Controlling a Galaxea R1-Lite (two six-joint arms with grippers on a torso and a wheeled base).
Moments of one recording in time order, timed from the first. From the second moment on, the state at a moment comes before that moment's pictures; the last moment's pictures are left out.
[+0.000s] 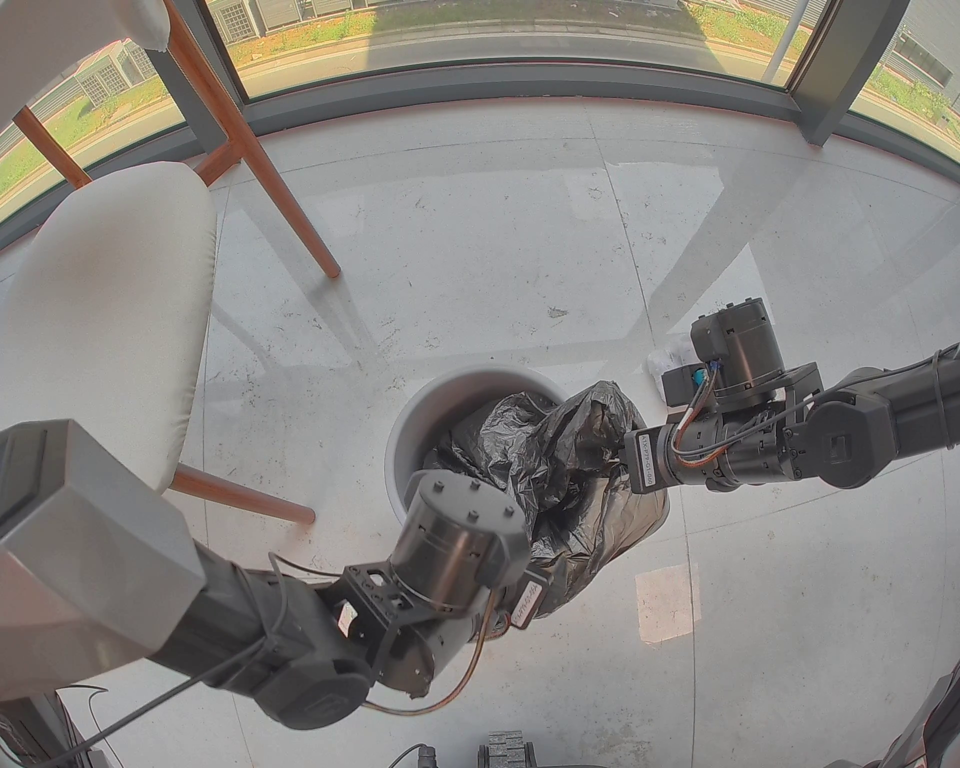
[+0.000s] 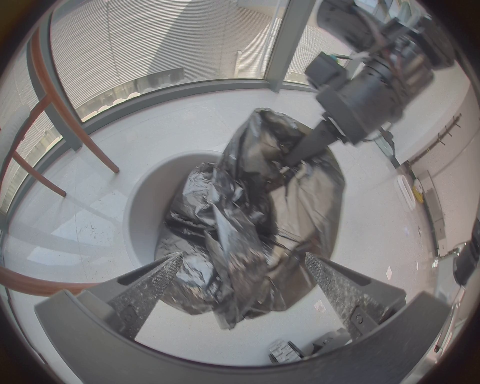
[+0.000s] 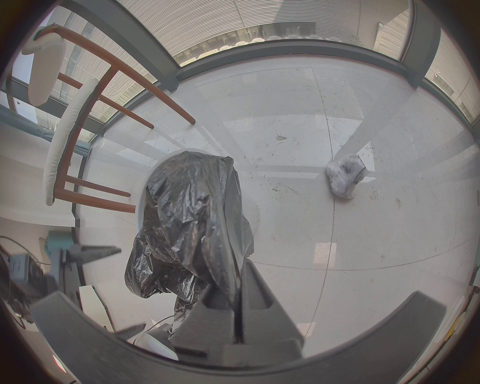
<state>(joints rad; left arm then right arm) -0.89 1.99 -0.85 -0.65 0.40 -0.04 0.54 1.91 -1.17 -0.04 -0.08 0.18</state>
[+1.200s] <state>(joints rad) -0.77 2.01 -1.23 -0.38 0.45 -0.08 0.53 1.91 -1.18 -0.17 -0.06 0.18</state>
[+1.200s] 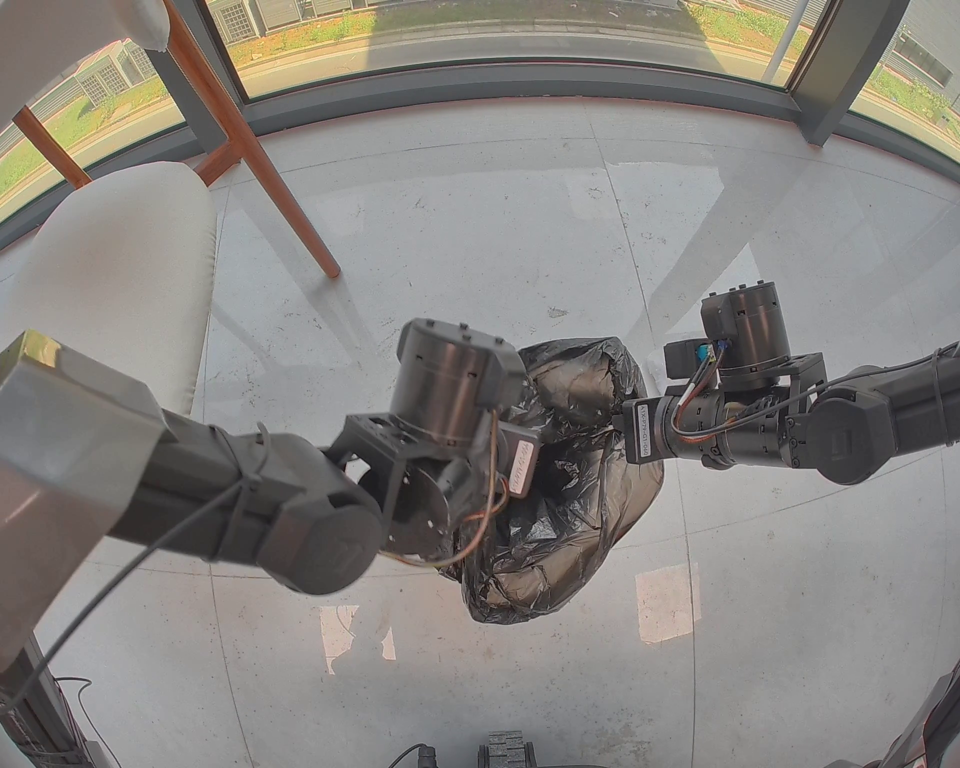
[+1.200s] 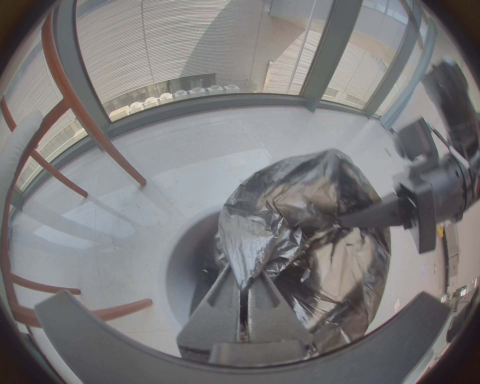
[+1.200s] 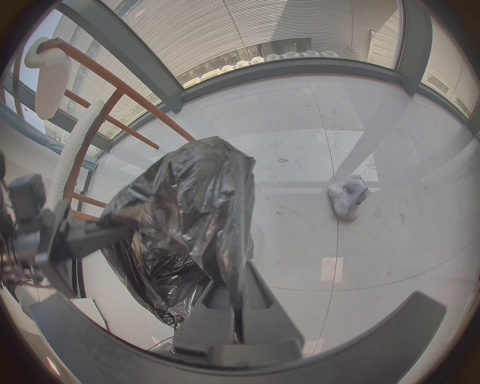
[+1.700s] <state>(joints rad) -0.63 1.99 -1.39 -0.23 0.37 -0.05 0.49 1.94 -1.18 -0.31 -0.06 0.17</state>
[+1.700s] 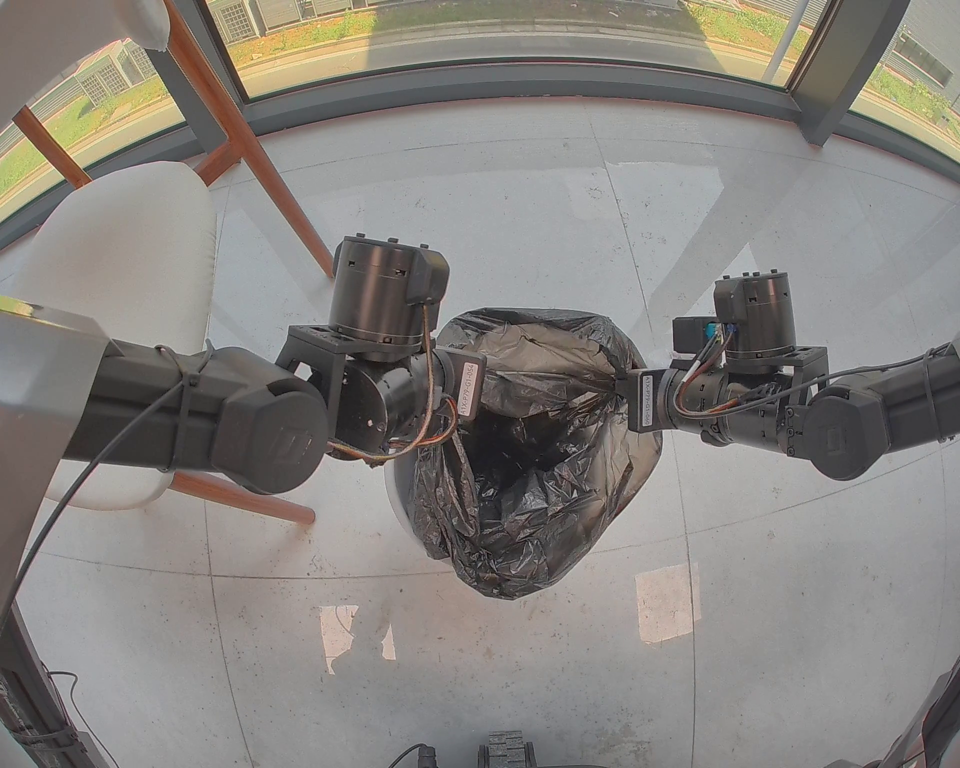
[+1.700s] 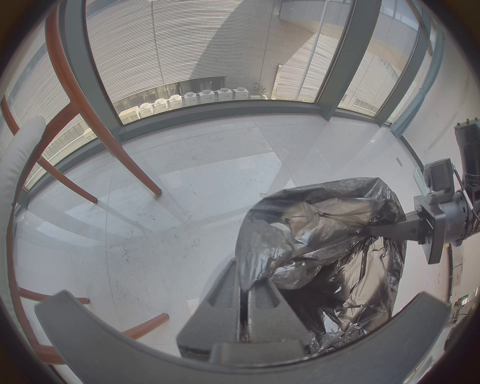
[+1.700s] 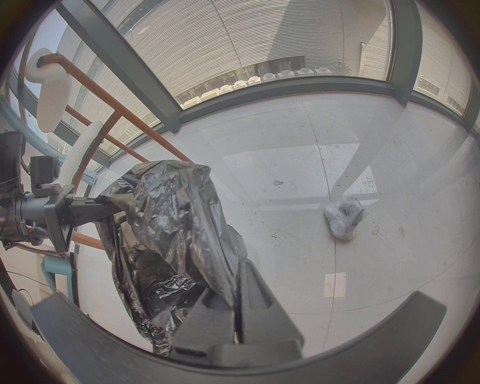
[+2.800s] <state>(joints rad) -0.57 1.99 -1.34 -0.24 0.36 0.01 0.47 1.88 -1.01 -0.54 0.07 0.23</state>
